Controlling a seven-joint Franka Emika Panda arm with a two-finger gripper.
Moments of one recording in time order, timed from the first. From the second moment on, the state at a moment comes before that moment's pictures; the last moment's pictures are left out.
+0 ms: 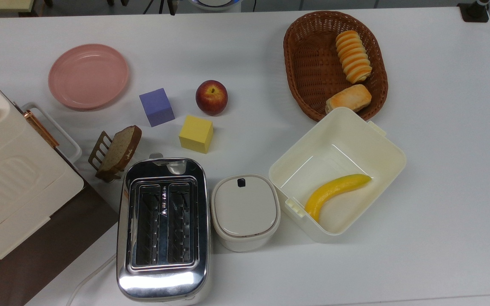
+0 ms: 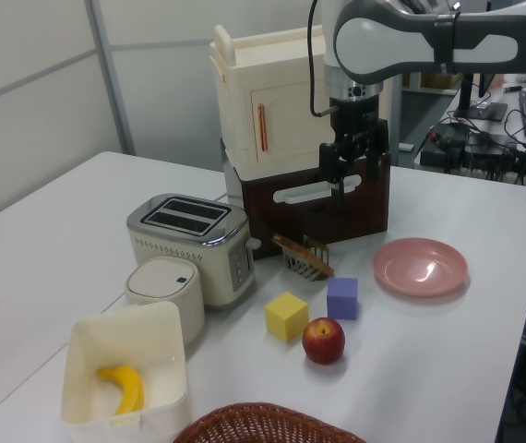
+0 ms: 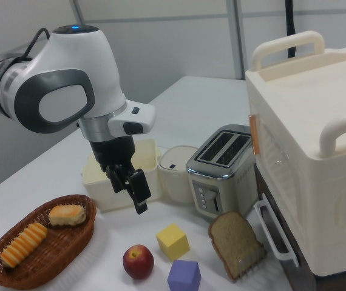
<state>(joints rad) -0.06 -0.07 -0.09 -1.70 -0.01 1.61 0.09</state>
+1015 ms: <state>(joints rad) -0.06 -0.07 -0.05 -1.71 -0.01 1.67 0.08</state>
